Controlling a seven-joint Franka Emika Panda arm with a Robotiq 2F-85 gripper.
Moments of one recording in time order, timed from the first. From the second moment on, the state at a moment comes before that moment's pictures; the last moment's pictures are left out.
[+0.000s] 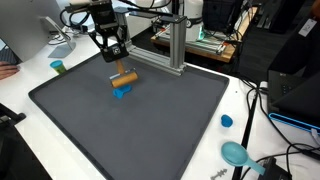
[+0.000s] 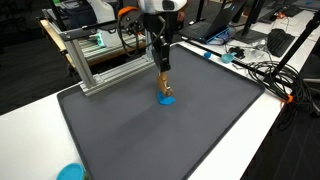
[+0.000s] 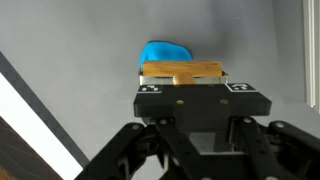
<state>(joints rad) -0.18 0.21 0.04 -2.07 0.14 2.37 -1.41</state>
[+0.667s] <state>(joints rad) -0.17 0.26 0.03 -2.06 0.15 2.41 -1.33</state>
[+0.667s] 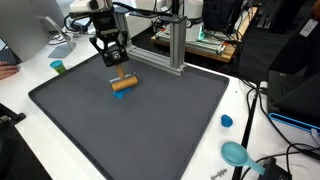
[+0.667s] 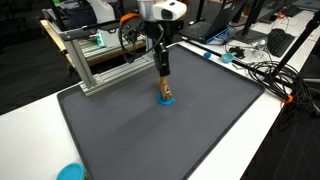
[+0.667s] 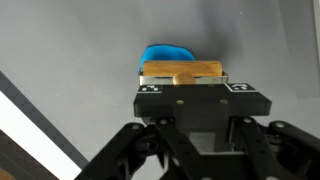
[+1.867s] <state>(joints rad) -0.17 0.37 0.03 -1.92 0.12 2.32 -1.26</state>
